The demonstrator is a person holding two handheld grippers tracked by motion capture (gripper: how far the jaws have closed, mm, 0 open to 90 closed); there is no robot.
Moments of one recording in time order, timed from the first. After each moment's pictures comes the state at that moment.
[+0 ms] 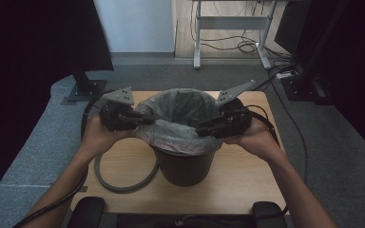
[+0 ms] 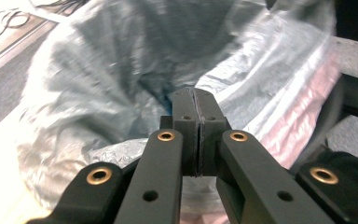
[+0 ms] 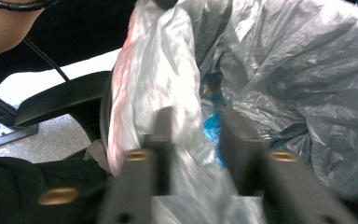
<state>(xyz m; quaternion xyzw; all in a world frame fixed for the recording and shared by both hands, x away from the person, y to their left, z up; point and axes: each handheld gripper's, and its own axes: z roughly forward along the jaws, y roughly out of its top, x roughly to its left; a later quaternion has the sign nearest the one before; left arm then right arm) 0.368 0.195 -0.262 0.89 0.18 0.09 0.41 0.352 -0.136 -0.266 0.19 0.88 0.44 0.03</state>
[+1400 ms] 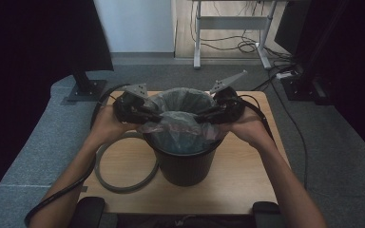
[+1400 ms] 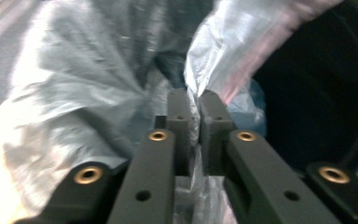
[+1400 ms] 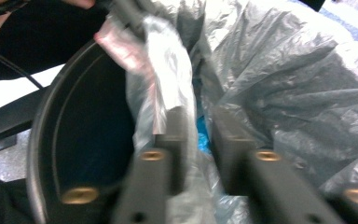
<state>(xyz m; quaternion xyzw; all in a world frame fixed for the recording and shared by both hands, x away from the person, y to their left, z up) 0.402 0.174 -0.269 0.92 0.15 0.07 0.36 0.390 -0.128 -0.270 0.22 0.87 0.43 0.05</state>
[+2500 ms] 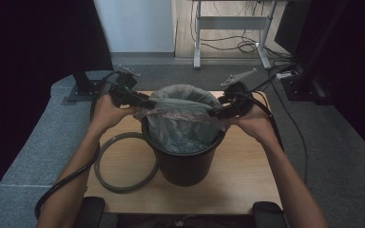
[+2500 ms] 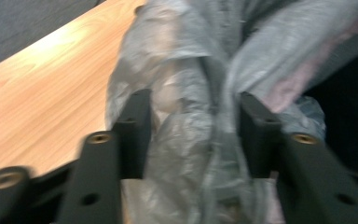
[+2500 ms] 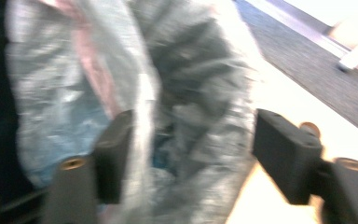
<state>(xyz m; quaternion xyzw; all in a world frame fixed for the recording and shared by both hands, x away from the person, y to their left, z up) 0.466 0.196 -0.281 0.88 0.31 0.03 0.36 0.420 -0.158 -0.285 0.32 0.85 0.38 0.16</state>
